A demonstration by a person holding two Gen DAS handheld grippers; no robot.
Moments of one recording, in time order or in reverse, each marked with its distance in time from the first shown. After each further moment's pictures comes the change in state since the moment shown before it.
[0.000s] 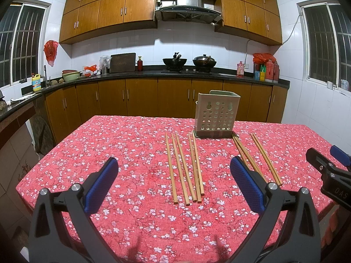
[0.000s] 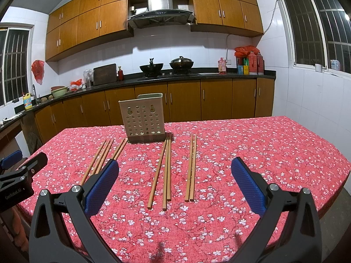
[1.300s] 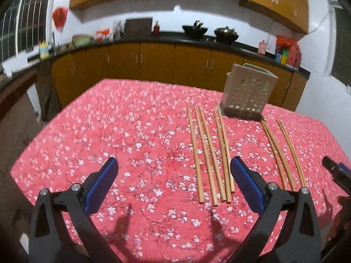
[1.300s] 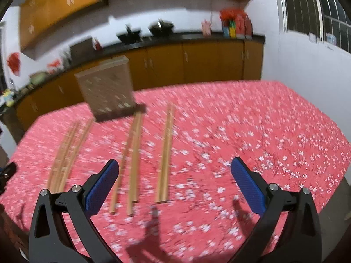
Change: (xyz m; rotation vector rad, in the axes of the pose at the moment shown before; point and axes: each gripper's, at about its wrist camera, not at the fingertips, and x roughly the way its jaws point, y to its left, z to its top) left arm 0.076 0.049 0.000 -0.127 0.249 0.061; right arm 0.093 -0.043 0.000 0.077 0.283 -0.108
